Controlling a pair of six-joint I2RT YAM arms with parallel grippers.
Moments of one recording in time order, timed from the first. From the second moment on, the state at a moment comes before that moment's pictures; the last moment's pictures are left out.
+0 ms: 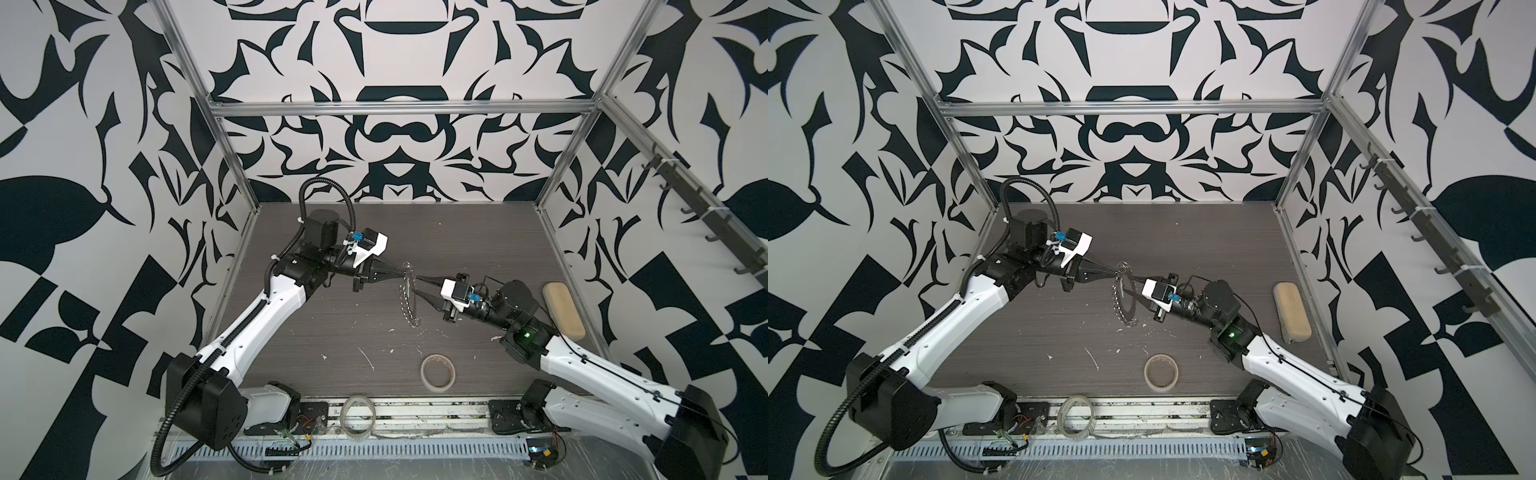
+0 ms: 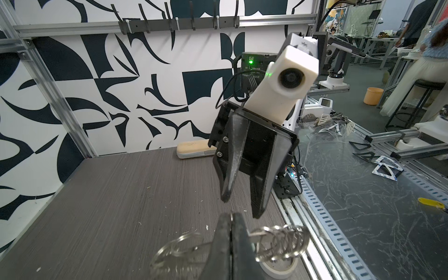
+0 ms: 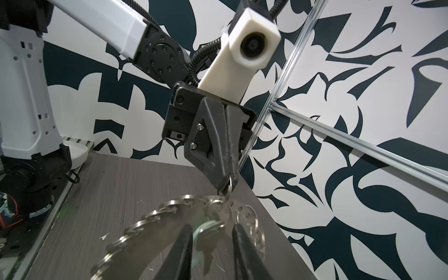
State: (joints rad) left arm -0.46 1.30 1.14 -0.23 1.31 0.45; right arm 0.77 0.95 0.57 0.51 -0.46 -0.35
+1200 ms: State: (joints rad) left arm -0.47 1.28 1.10 -0.15 1.24 0.37; right arm 0.88 1.11 0.57 0.69 -0.11 -0.39
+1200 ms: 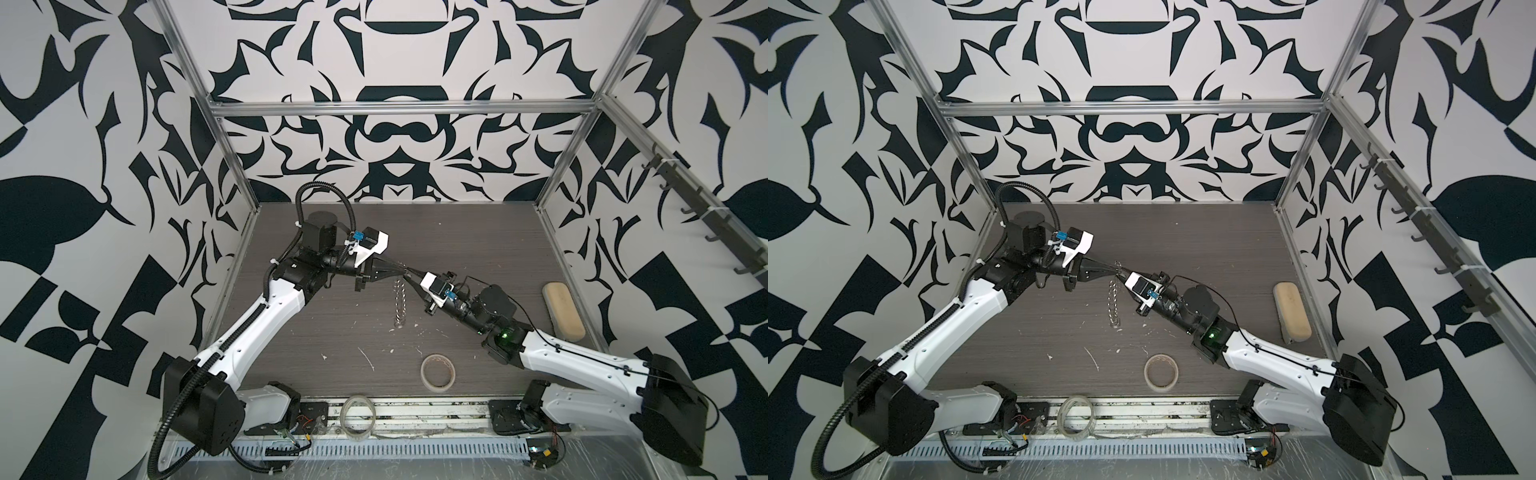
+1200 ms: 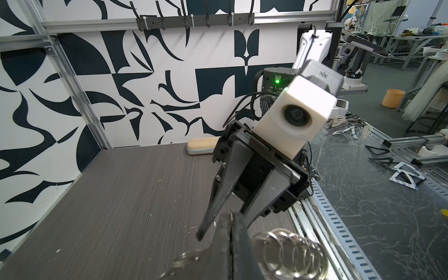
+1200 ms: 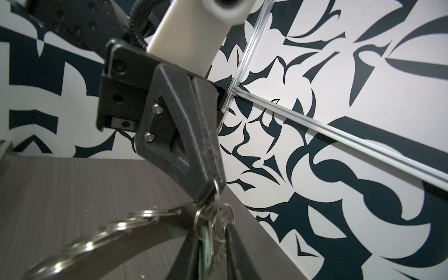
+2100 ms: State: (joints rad) left arm -0.47 1.27 1.10 -0.10 1.19 0.31; right arm 0.91 1.12 0.57 0.73 -0.08 -0.45
